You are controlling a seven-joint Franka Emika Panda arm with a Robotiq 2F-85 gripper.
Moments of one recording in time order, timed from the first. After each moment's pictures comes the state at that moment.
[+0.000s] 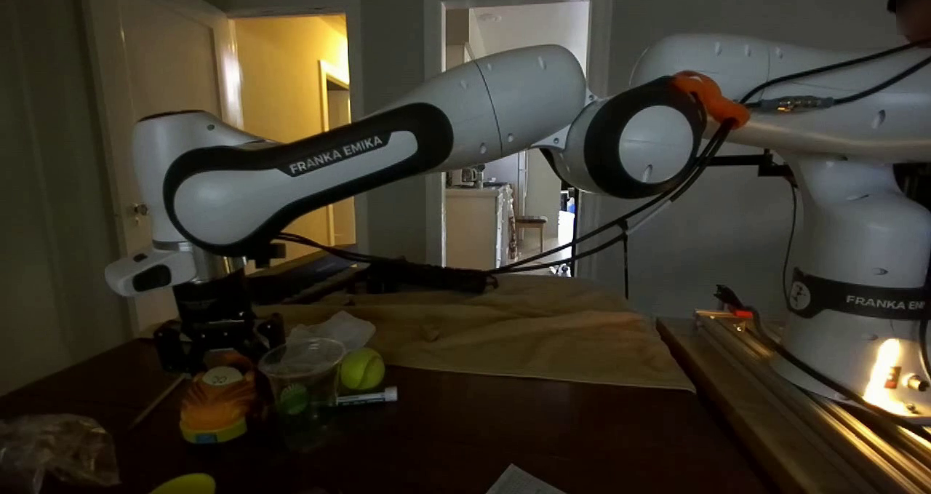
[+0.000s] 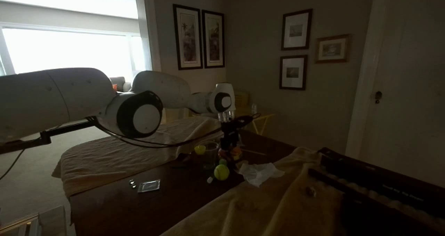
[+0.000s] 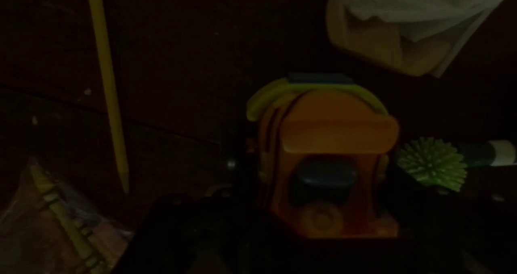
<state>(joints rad) 0.24 1.43 -0.04 -0.45 -0.14 1.87 -1.60</state>
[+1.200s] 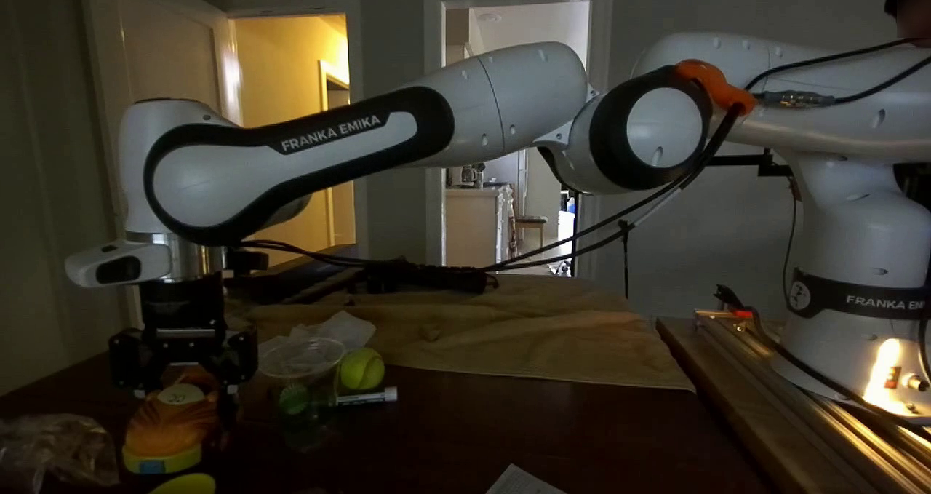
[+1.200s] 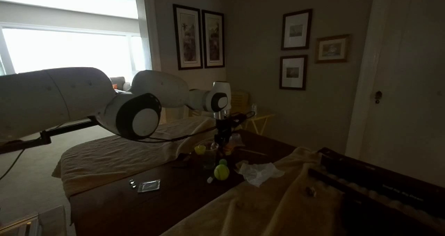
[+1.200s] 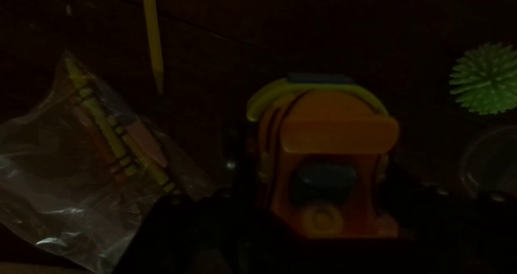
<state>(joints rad) 0.23 1.42 0.09 -0.46 -0.12 1.93 -1.63</state>
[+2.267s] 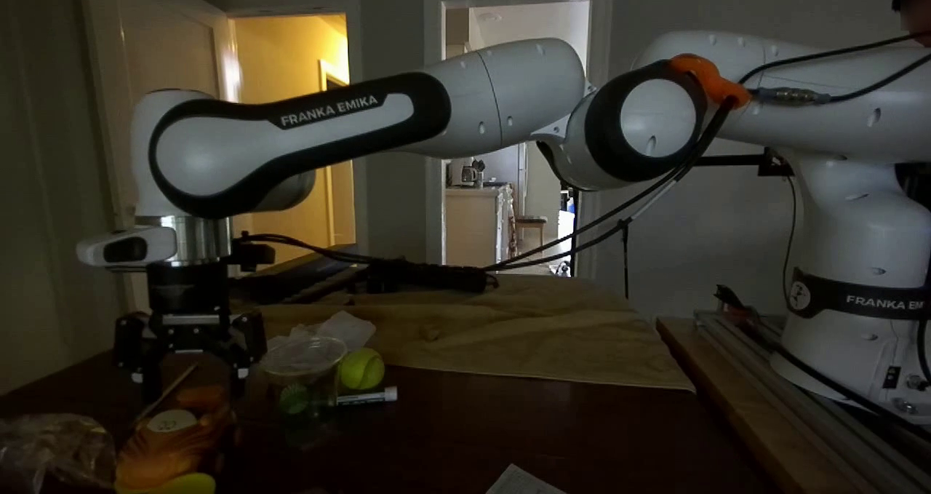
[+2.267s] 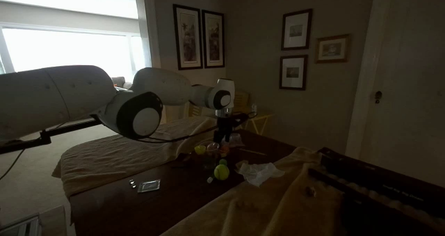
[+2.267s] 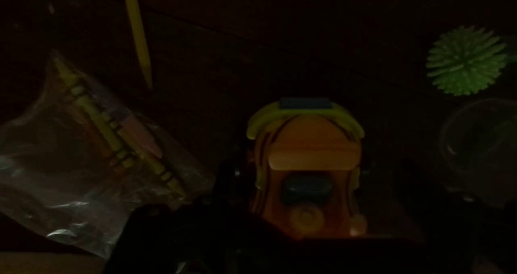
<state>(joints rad) 0.20 1.40 0.12 -0.45 -0.08 1.88 -1.62</state>
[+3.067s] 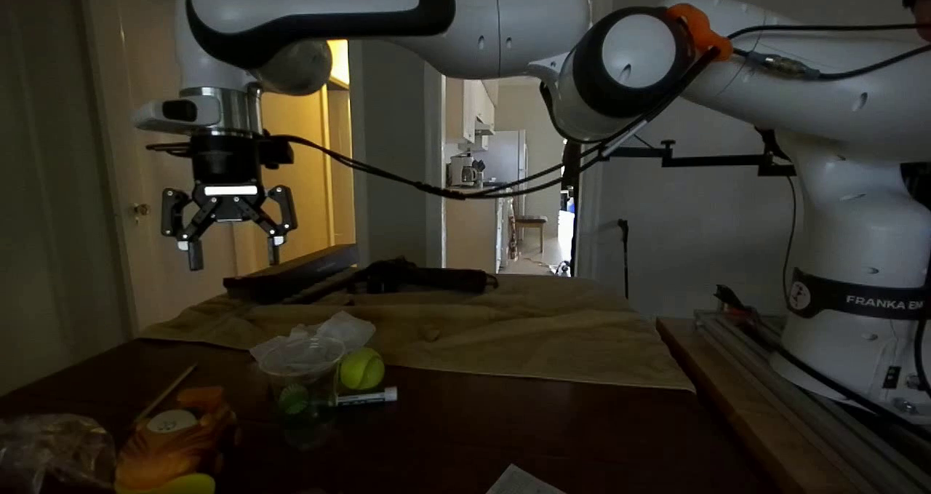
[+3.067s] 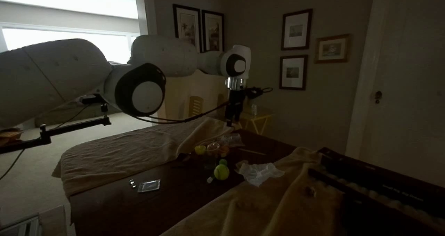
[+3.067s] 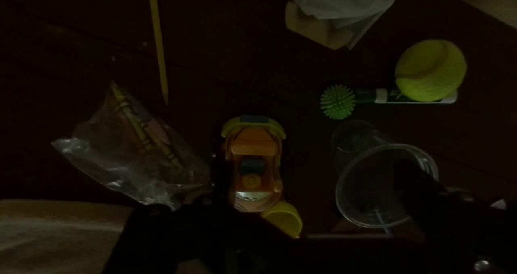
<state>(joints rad) 0.10 1.20 0.13 -0.45 -0.06 1.61 -1.79</state>
